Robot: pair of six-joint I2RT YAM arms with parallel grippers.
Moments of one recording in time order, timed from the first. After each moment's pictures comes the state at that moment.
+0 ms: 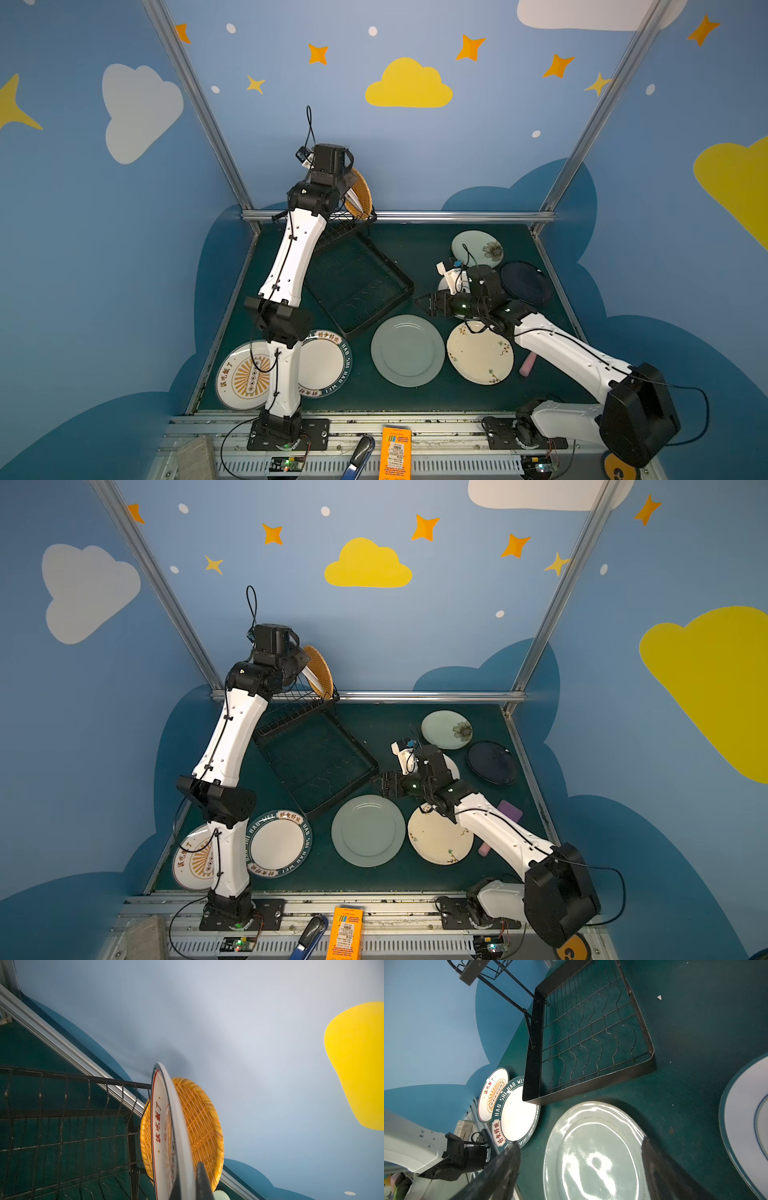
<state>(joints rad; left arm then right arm) -0.27 2.11 2.58 -0.90 -0.26 -0.95 0.59 1.28 0.85 -0.17 -0.42 0.41</state>
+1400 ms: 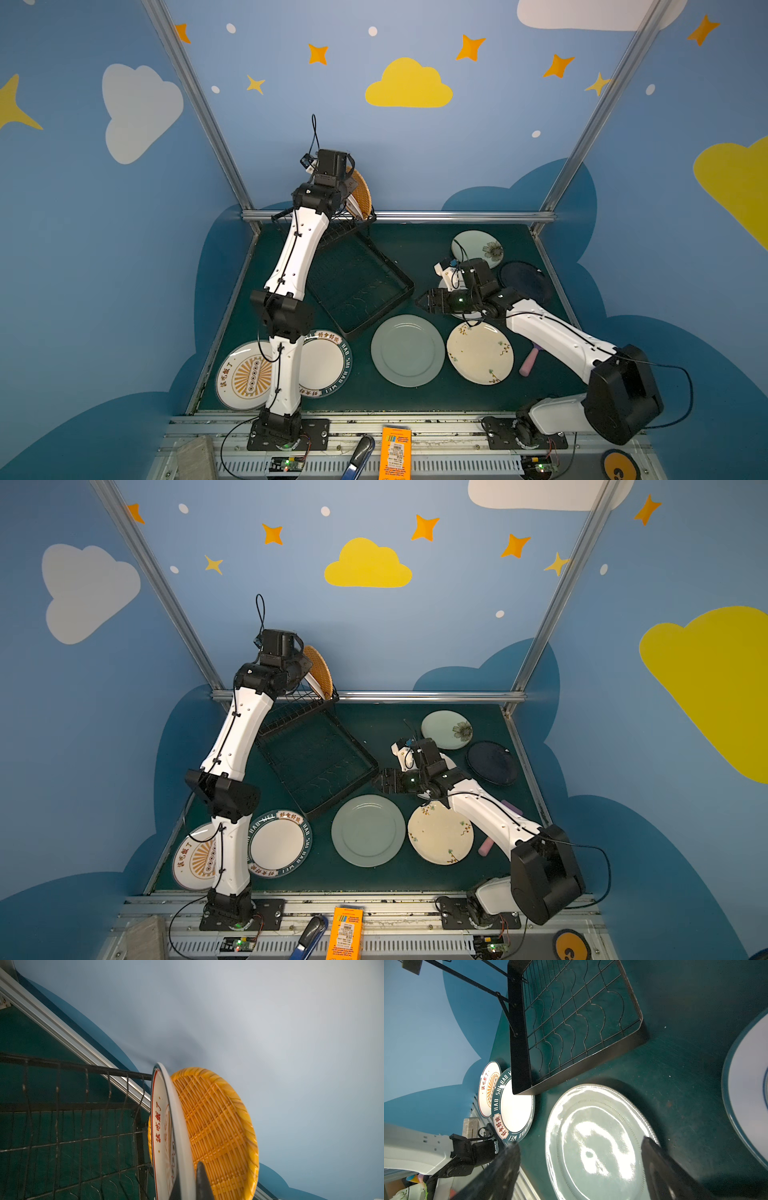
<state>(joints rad) -0.25 2.18 2.59 -0.91 -0.23 -0.95 0.55 1.40 0.97 -0.36 -0.46 0.46</state>
